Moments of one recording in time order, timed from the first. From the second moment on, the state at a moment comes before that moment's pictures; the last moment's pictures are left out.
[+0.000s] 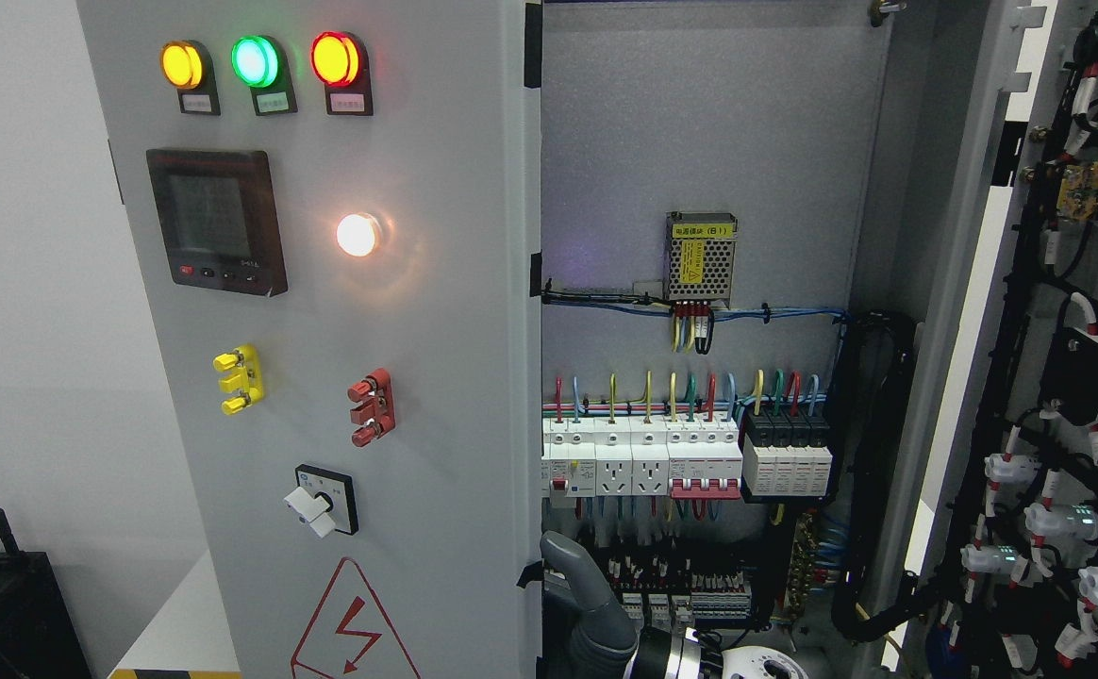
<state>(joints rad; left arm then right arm) 0.00 -0.04 -0.20 -0.04 0.21 -0.15 -0.25 -0.66 -0.01 0.38 -1.29 -0.64 0.30 0.86</state>
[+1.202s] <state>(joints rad) 0.00 -0.04 -0.20 -0.04 0.21 -0.15 -0.25 -0.66 0.00 0.42 -1.29 -0.68 0.30 0.94</state>
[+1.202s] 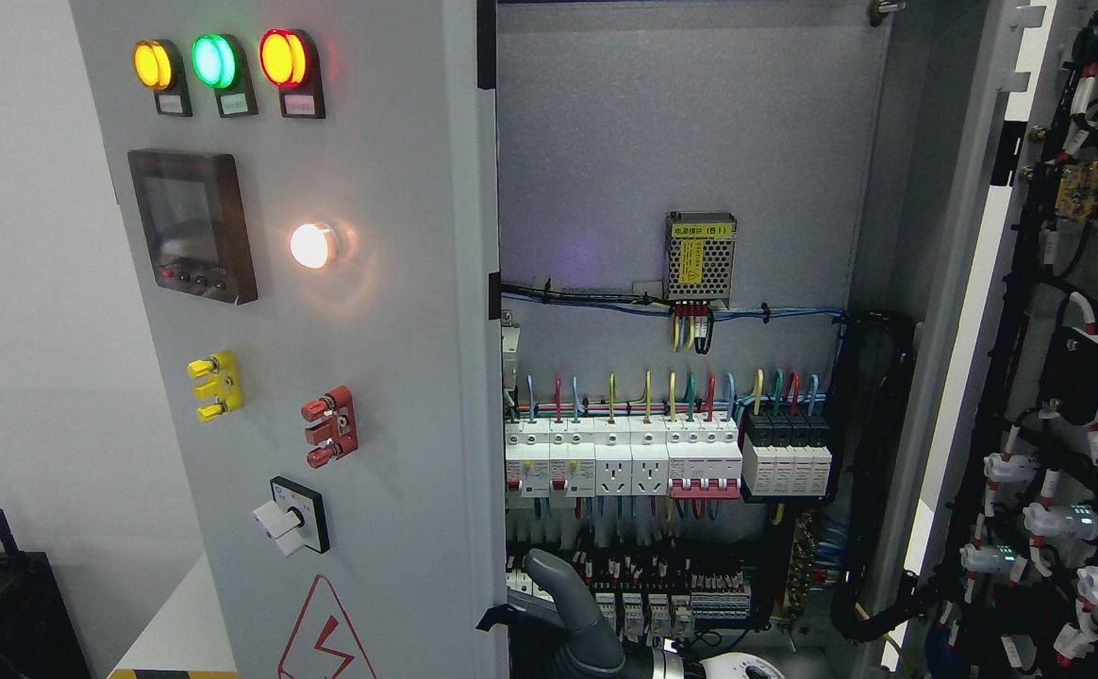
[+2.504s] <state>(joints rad) 0.00 -0.04 -0.20 -0.04 0.21 -0.15 -0.25 -0.66 0.03 0.46 -1.31 -0.68 0.31 0.97</state>
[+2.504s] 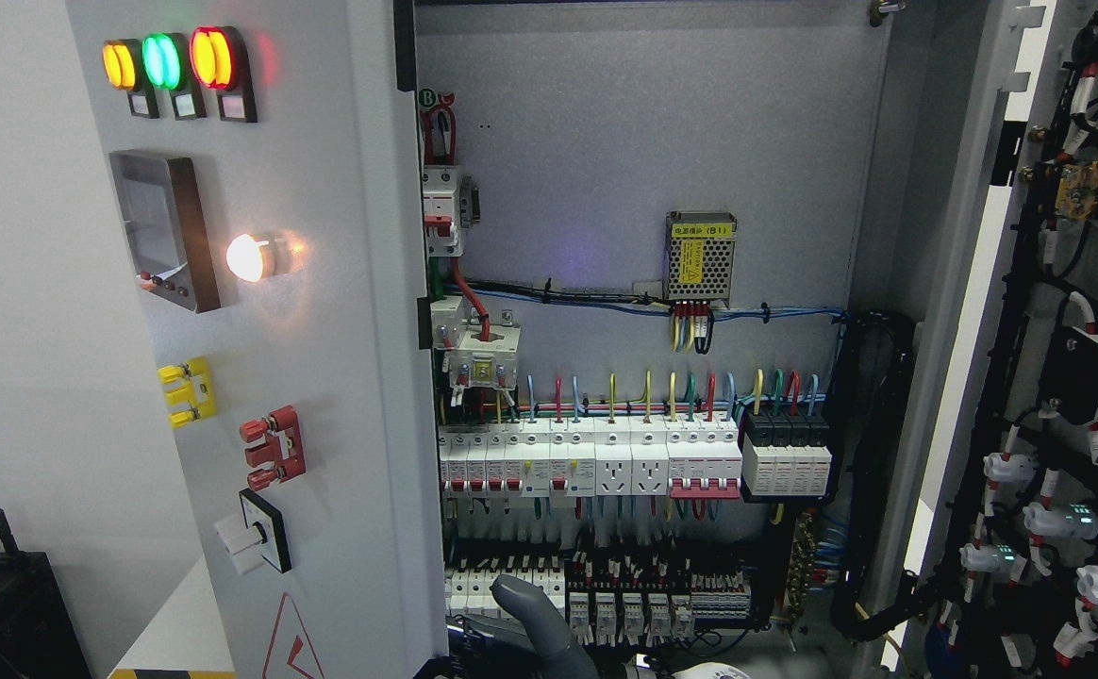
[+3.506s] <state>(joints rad) 0.00 -0.04 -0.20 -0.04 0.21 -0.15 -0.25 -0.63 0.08 0.47 -1.32 -0.64 0.32 0.93</state>
